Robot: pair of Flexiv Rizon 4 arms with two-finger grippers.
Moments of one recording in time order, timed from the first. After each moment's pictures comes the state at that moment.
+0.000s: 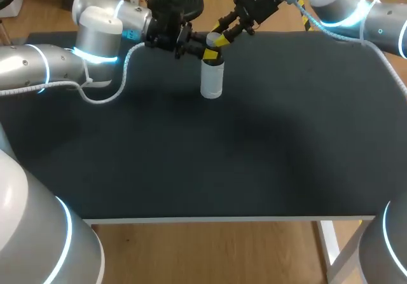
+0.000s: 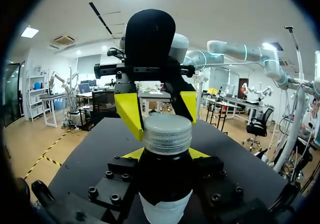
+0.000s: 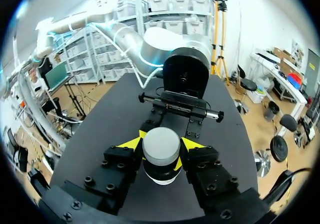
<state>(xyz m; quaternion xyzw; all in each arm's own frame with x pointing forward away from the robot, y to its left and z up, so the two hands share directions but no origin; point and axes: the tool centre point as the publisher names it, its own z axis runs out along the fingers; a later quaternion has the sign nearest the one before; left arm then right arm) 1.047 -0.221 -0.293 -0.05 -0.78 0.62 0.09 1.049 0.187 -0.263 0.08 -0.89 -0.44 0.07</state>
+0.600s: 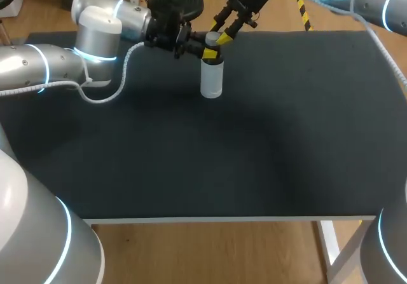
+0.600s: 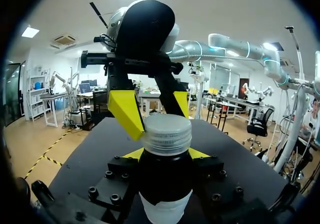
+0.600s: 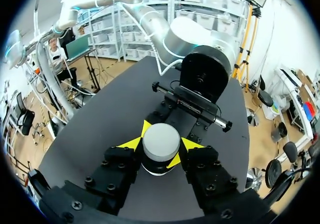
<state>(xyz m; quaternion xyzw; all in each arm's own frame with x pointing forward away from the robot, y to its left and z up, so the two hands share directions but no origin) 1.049 -0.219 -0.292 -0.05 -0.78 0.62 0.09 1.057 0.186 -0.262 0.20 -0.90 -0.38 0.08</state>
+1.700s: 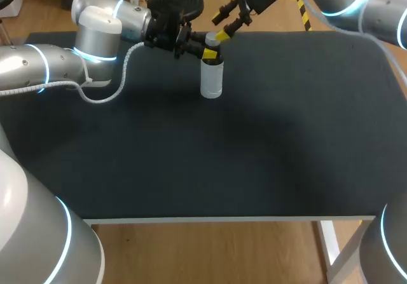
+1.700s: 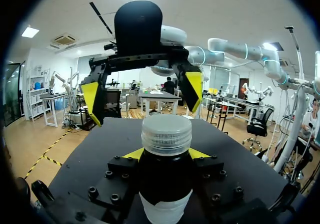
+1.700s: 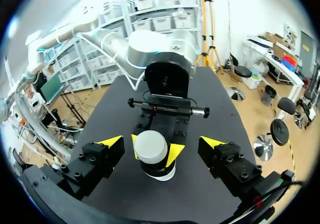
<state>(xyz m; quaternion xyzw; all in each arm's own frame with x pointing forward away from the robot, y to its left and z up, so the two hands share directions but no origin) 1.048 -0.219 -0.293 -0.05 -0.78 0.62 0.09 1.066 0.186 -0.249 -0.01 -0.91 -0.41 0.07</state>
